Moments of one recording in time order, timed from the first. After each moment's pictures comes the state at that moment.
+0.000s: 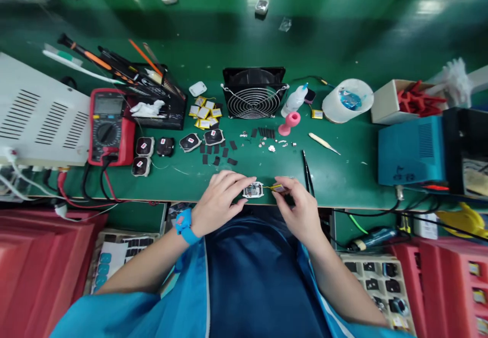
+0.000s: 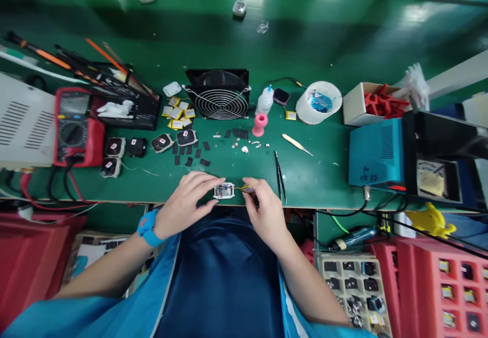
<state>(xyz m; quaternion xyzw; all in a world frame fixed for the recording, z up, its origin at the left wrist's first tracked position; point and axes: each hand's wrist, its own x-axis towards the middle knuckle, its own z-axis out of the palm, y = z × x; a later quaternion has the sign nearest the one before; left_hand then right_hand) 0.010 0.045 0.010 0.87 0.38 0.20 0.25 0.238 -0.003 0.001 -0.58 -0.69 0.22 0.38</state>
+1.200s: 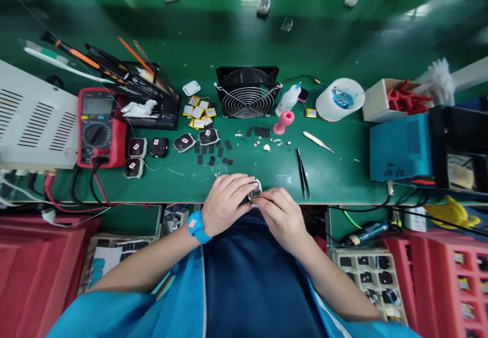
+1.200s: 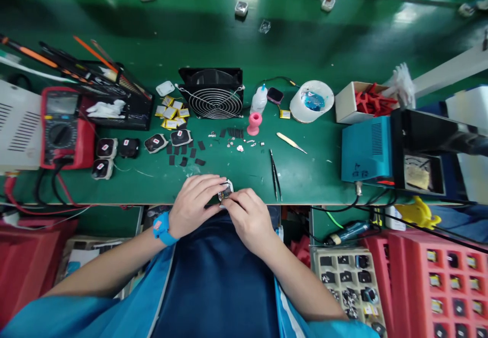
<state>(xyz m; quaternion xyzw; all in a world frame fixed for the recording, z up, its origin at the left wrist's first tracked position) 0.029 0.037 -0.007 0.88 0.35 0.28 0.18 0.222 -0.015 0.005 -0.48 -0.78 0.15 0.37</state>
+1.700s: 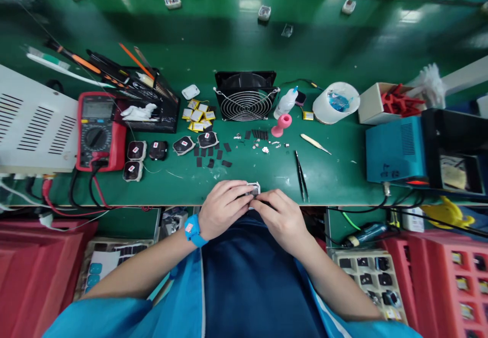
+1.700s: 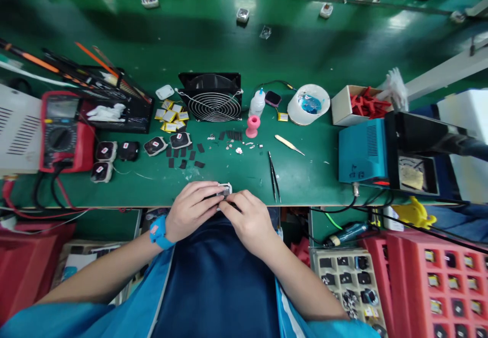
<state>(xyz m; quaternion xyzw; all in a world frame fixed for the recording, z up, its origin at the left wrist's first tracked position) 0.023 0.036 -0.010 0.88 0.30 0.32 0.17 0.225 -0.011 0.009 -0.48 -0.82 0.12 0.30</state>
